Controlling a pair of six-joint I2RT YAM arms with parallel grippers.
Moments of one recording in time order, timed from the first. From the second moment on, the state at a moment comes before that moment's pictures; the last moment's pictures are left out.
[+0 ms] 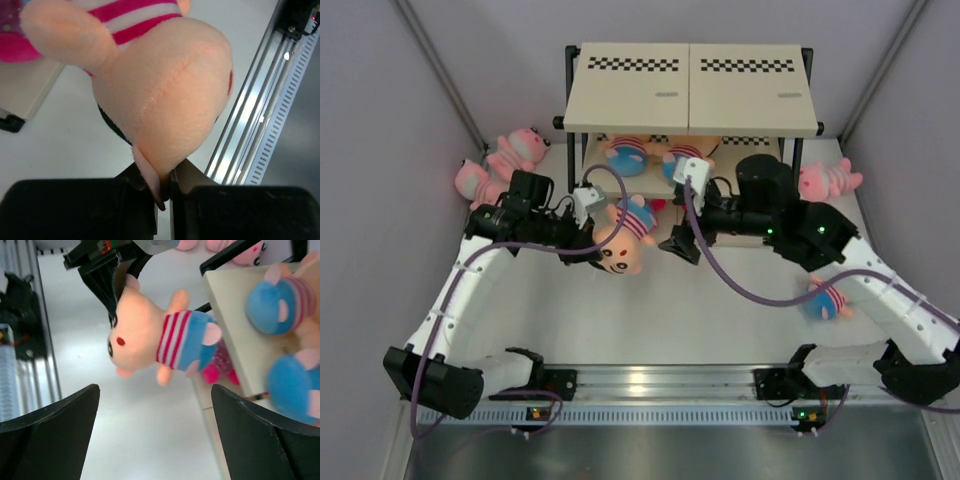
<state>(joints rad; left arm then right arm) -0.29 1.21 1.31 -1.05 0.72 0.46 0.88 1.24 1.52 -0.66 -0.30 -0.25</state>
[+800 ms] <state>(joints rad) -0.56 1.23 1.22 -1.27 0.80 0.85 0.85 1.35 1.43 -1.11 -0.57 -1.16</state>
